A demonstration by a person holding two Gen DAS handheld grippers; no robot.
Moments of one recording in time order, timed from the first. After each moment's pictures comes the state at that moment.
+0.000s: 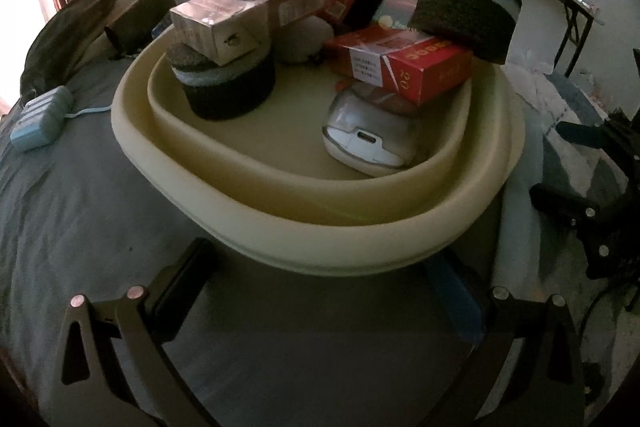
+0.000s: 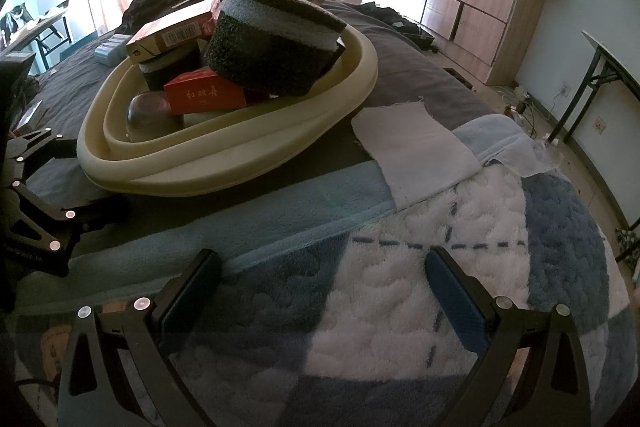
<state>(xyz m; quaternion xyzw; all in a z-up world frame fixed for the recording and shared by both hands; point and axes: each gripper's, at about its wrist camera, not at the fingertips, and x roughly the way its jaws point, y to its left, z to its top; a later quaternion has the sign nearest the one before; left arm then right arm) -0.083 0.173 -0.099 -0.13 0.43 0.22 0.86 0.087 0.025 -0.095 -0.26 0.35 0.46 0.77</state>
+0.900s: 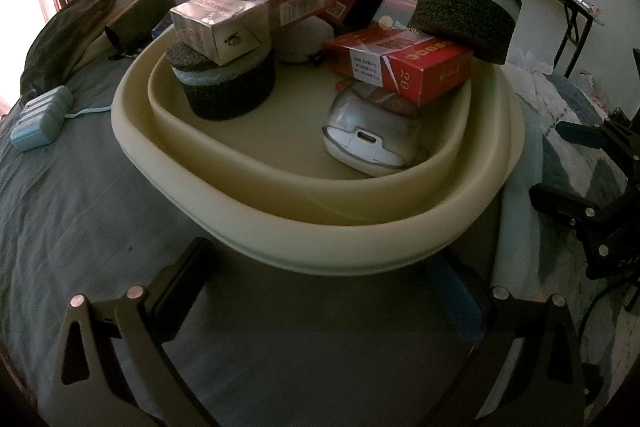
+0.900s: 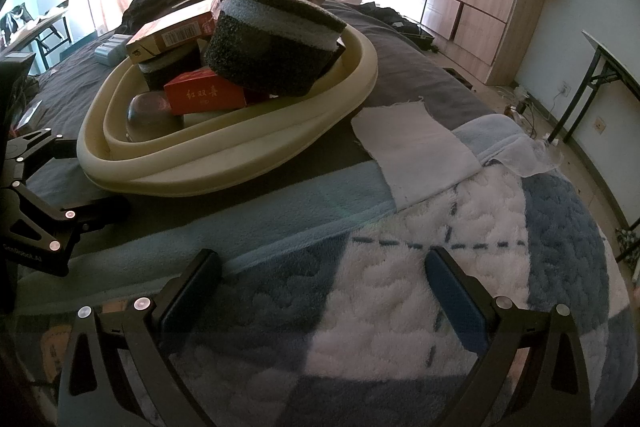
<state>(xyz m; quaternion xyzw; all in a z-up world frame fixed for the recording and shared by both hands) -0.083 0.176 -0.099 -0.13 0.43 0.22 0.86 0.087 0.025 -0.095 -0.26 0.35 0.46 0.77</state>
